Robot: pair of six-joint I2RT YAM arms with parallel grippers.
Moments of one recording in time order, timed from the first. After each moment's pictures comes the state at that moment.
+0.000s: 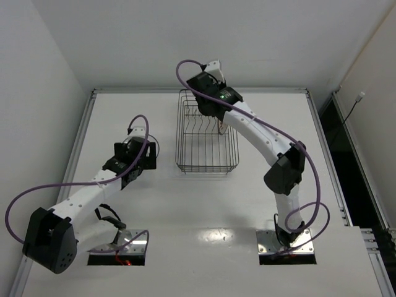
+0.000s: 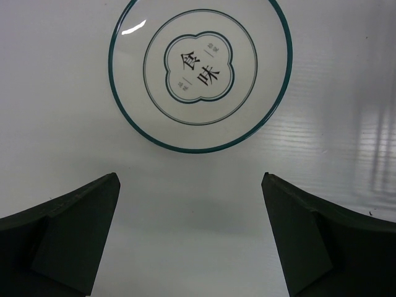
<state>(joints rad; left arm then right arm) -0.42 1.09 0.68 -0.37 -0.50 -0.29 0.69 2.02 2.10 -0.86 0.97 0.22</state>
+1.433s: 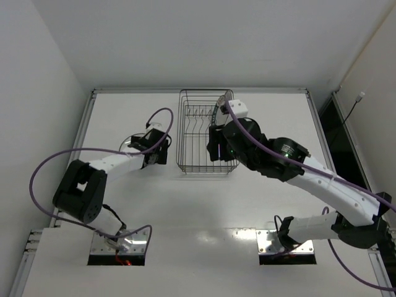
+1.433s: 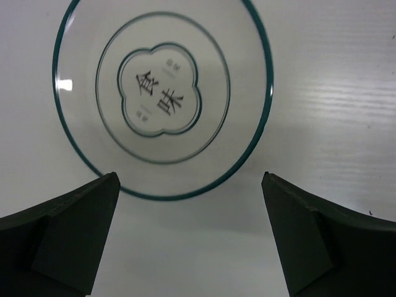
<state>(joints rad) -0.45 1.51 0.84 -0.31 -0.54 -0.29 1.00 1.27 1.49 -0.82 0.48 0.50</state>
